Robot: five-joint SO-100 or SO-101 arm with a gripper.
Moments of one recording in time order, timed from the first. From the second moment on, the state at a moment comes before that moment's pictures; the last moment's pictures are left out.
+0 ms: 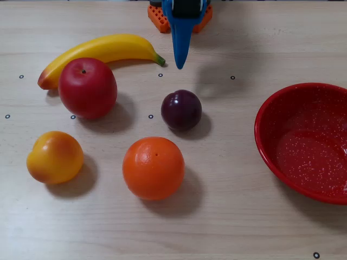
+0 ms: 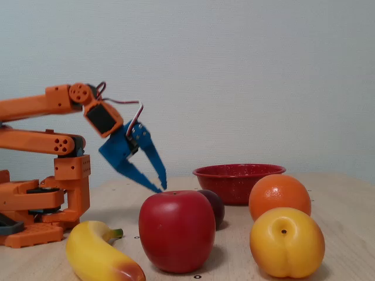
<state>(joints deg) -1.8 168.4 156.1 61.0 -2.0</state>
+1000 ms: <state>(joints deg) 14.8 113.9 92.3 78.7 -15.5</state>
